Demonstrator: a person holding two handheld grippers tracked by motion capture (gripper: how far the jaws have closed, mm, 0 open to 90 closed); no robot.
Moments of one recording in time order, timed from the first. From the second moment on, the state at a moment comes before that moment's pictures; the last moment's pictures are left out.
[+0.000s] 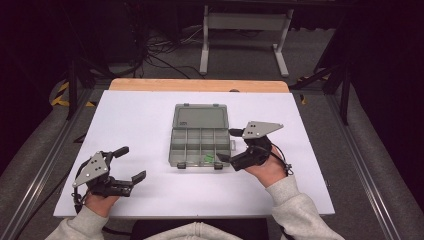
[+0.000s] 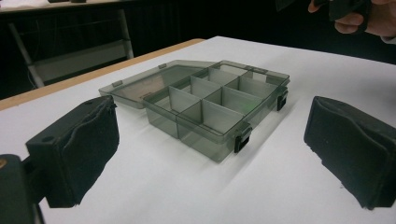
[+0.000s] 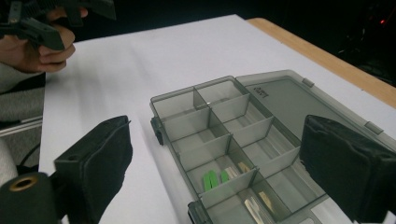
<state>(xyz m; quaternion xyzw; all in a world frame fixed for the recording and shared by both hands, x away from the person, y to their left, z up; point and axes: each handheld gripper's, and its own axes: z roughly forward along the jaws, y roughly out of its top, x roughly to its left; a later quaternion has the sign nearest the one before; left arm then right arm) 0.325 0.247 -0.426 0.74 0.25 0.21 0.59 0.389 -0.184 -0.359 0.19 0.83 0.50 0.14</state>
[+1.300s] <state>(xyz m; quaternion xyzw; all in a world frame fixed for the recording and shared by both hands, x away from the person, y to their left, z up) 0.326 0.250 -0.427 0.73 0.25 0.21 0.60 0.359 -0.256 -0.408 0.22 0.73 0.61 0.21</state>
